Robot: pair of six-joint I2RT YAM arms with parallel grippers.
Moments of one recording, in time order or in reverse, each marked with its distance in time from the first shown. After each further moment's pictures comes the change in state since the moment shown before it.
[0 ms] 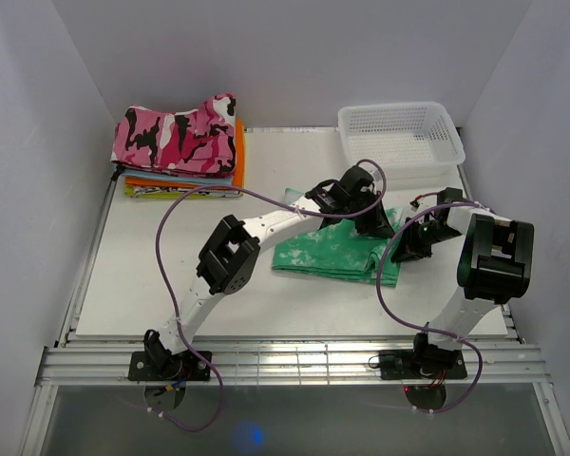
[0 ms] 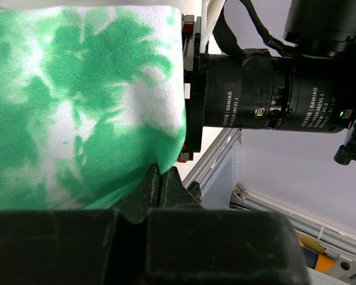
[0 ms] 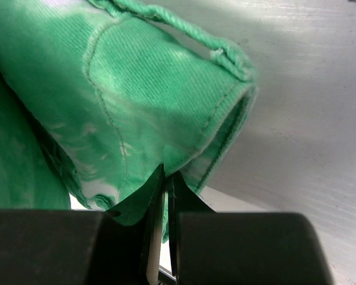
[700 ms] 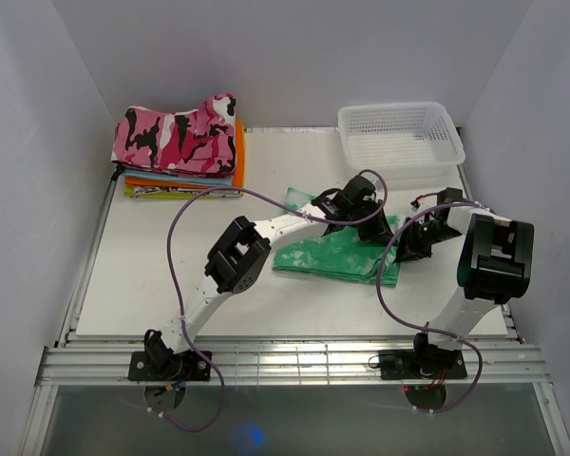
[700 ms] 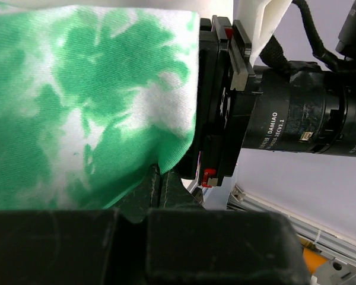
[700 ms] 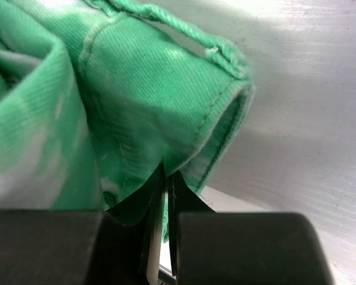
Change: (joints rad) left arm -0.007 0.081 0.002 0.080 0.033 -0.051; right arm 0.000 0.000 0.000 0.001 0.000 0.012
